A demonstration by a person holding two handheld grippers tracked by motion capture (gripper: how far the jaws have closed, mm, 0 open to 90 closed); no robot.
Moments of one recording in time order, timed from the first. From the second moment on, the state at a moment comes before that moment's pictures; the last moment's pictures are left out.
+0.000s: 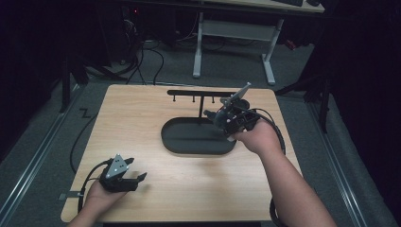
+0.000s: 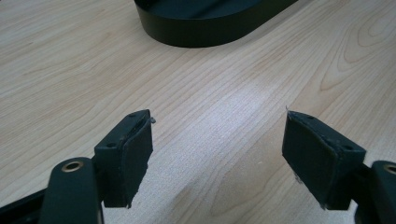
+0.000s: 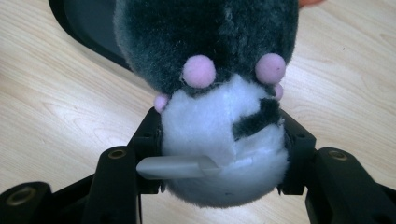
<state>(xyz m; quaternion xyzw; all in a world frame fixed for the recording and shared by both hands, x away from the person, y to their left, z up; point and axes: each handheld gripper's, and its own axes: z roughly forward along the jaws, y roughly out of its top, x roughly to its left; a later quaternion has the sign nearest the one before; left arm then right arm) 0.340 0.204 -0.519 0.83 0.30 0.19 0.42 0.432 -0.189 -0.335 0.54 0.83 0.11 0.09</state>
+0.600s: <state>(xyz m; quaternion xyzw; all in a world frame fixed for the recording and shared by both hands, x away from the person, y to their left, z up) 0.341 0.202 -0.519 0.84 0.30 0.19 0.42 0.447 -0.190 -0.312 0.55 0.82 0.12 0.11</state>
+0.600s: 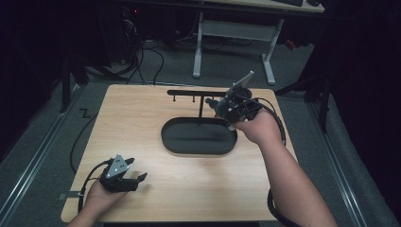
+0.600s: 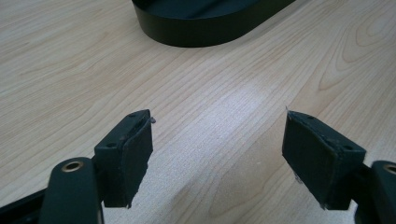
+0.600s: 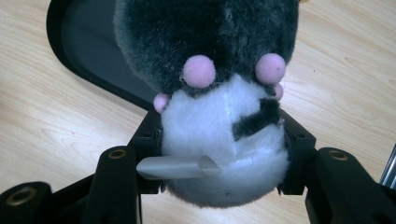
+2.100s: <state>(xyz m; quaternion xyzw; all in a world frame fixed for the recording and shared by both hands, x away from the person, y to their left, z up) 0.340 0.199 -0.522 0.85 0.29 0.18 0.41 0.481 -0.172 -0.398 0.56 0.82 0.11 0.08</state>
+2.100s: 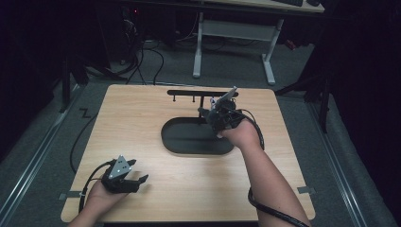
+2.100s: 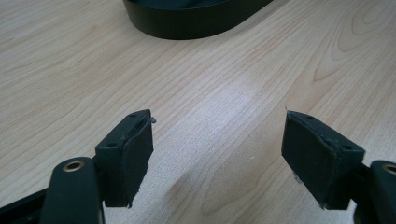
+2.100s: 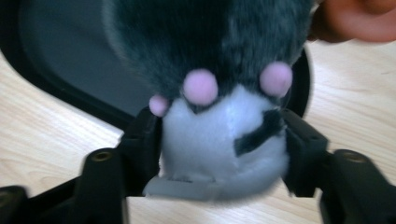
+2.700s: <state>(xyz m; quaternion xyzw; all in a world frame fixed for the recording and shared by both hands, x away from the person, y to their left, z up) 0.338 0.194 -0.525 0.85 0.28 0.18 0.40 0.419 -0.217 -0.415 0.57 0.80 0.19 0.08</state>
